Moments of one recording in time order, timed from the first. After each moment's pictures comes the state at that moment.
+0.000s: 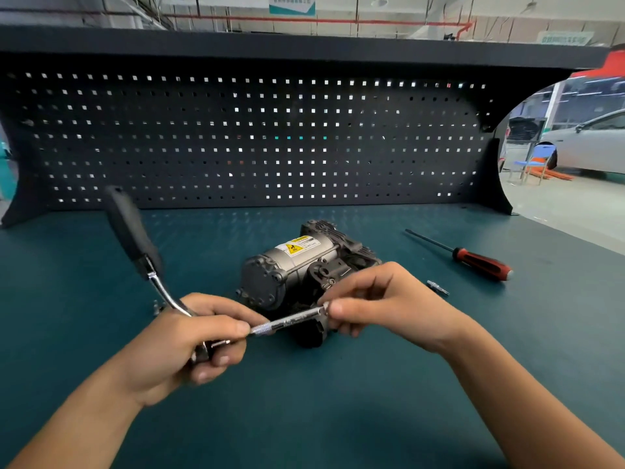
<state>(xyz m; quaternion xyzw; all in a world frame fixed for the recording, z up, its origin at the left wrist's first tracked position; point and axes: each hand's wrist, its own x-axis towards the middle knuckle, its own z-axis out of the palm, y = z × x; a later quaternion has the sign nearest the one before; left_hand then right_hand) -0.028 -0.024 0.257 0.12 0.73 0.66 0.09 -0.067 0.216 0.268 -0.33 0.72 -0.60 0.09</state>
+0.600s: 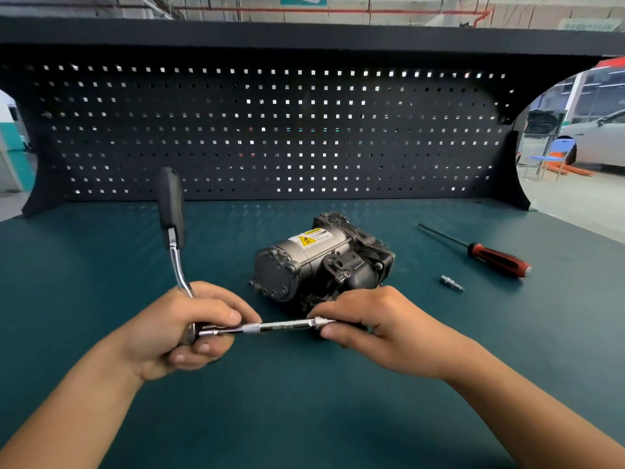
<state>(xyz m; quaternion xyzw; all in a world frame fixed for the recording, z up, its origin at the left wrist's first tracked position) -0.037 -0.049 0.259 0.08 0.71 0.68 0.17 -0.059 0.202 0.255 -0.51 0.81 -0.26 -0.13</state>
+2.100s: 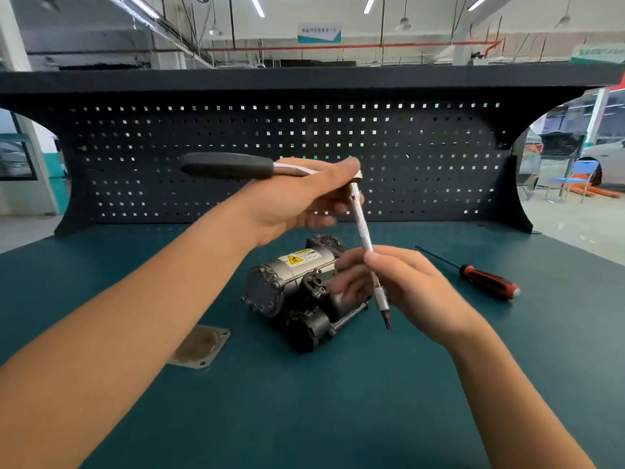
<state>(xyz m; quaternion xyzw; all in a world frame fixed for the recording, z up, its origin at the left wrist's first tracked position) -0.068 0.077 0.372 0.24 0.76 0.60 -0.04 -0.070 0.243 0.282 -0.37 0.65 -0.66 0.02</state>
